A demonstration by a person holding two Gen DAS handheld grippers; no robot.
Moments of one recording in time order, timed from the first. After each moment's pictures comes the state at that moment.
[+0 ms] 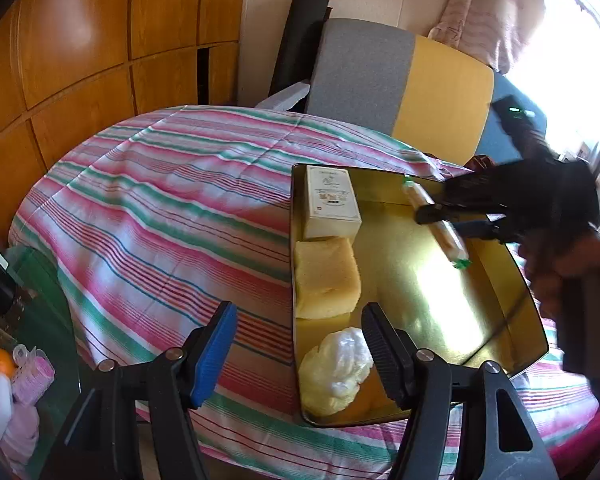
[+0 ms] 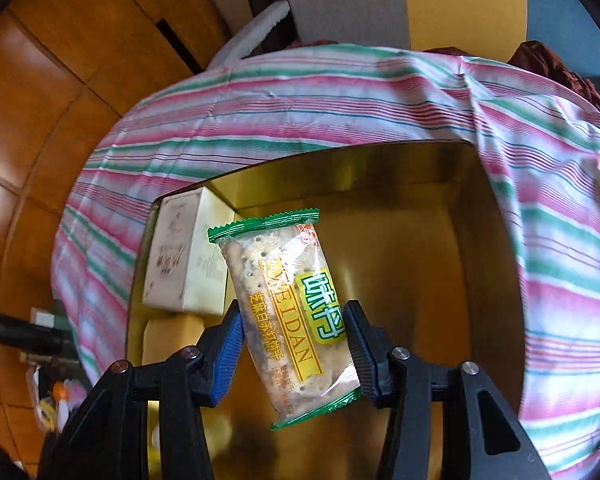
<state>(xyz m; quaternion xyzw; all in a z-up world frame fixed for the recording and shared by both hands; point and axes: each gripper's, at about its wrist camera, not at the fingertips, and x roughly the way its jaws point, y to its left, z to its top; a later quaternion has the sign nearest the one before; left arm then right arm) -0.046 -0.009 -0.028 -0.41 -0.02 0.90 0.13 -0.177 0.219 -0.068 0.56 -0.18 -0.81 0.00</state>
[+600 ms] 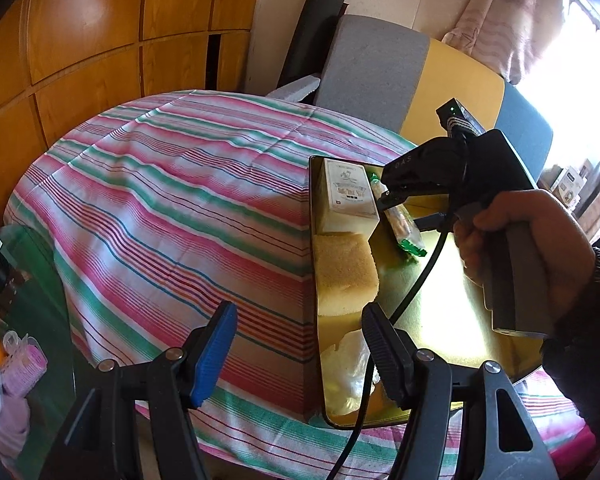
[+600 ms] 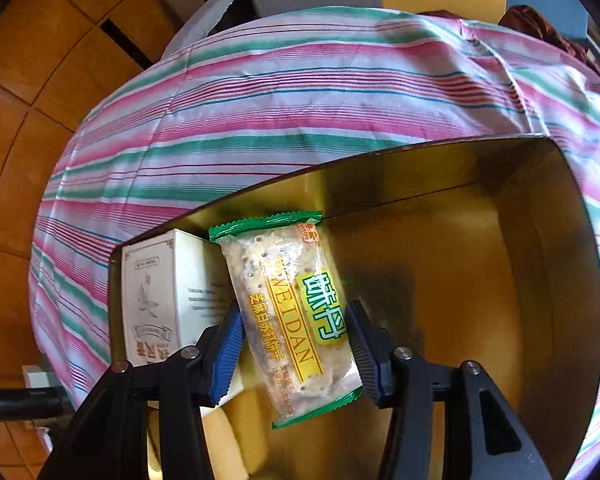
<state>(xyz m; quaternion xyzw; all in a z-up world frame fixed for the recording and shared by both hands) -0.053 -0.024 -0.036 -0.42 -0.05 0.90 0.13 -0.228 0.202 -0.102 0.59 -0.23 -0.77 -0.05</state>
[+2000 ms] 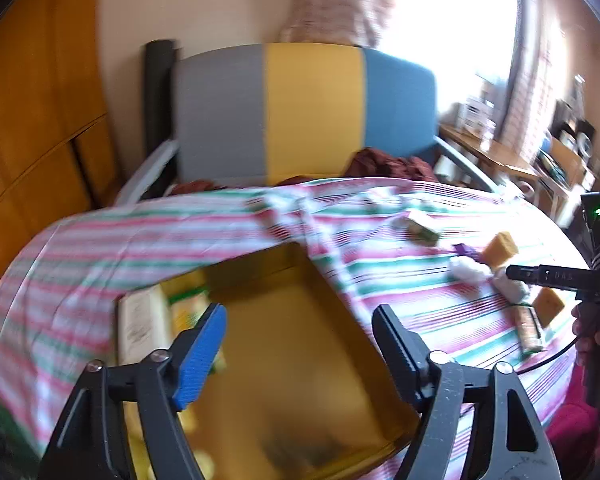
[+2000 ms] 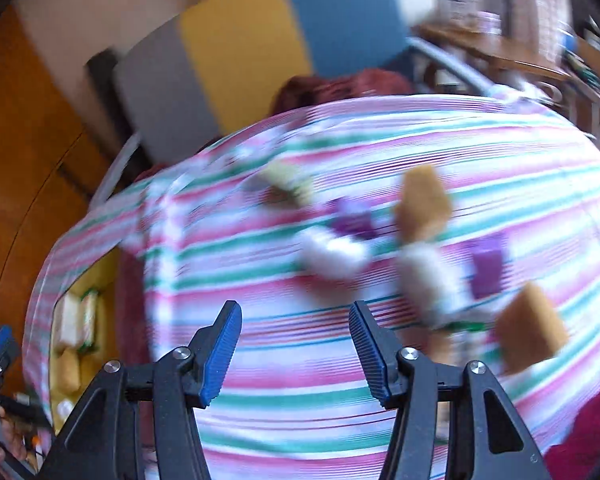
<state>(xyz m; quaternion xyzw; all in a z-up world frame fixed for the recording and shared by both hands) -0.056 0.196 0.054 -0.35 0.11 0.88 0.31 0.075 0.519 -0.010 0.40 -0.27 -0.85 -0.21</state>
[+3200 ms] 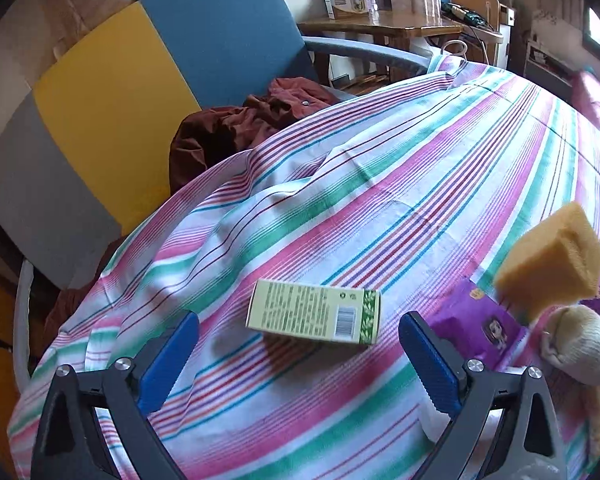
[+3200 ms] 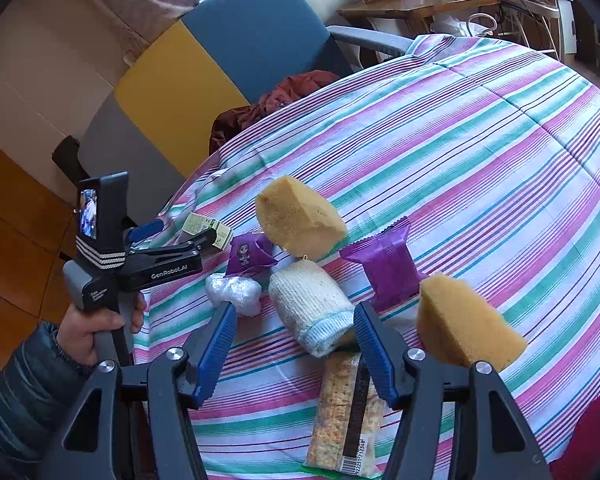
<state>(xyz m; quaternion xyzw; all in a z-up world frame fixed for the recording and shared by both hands) -0.140 0.552 -0.069 -0.35 0.34 0.76 0.42 0.126 0.595 -0.048 0.35 -0.39 -0.82 -0.22</state>
